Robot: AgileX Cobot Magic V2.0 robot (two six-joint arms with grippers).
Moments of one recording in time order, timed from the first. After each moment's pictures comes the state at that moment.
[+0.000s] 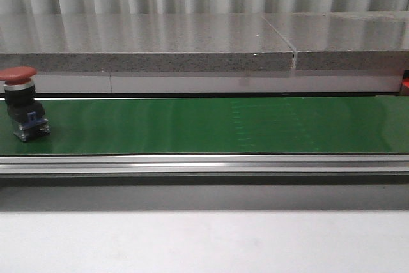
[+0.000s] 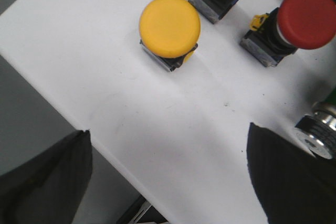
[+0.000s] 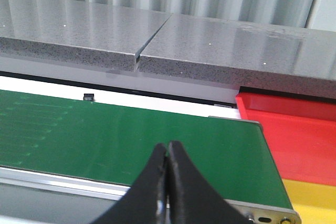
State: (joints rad) left arm 0.57 1.22 -0.70 0.00 0.71 -0.19; right arm 0.05 -0.01 0.03 -0.07 0.06 0.04
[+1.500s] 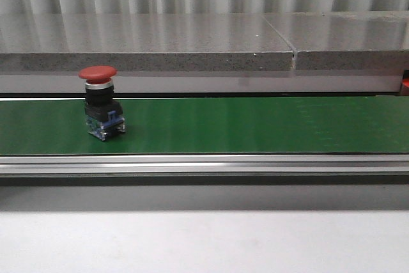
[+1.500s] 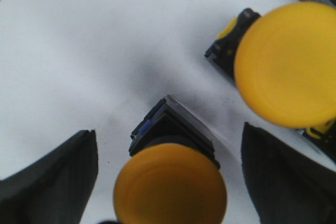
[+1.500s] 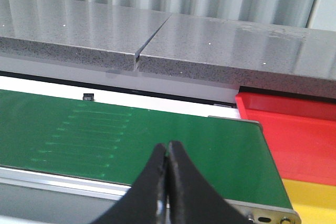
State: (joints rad) left arm 0.57 1.72 -0.99 0.04 0.70 -0.19; right arm 0.05 -0.01 0.03 -0.07 0.06 0.04
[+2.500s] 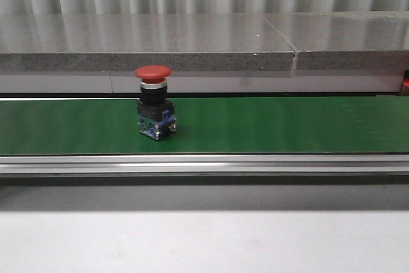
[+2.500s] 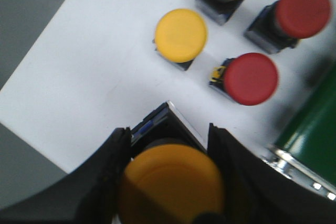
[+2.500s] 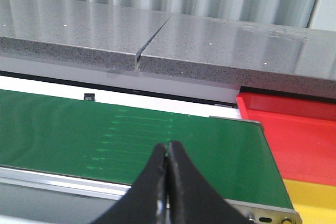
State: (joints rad) left arm 0.46 1.34 -0.99 0.04 0.87 -0.13; right arm 0.05 -0.01 0.03 -0.07 0.07 0.04
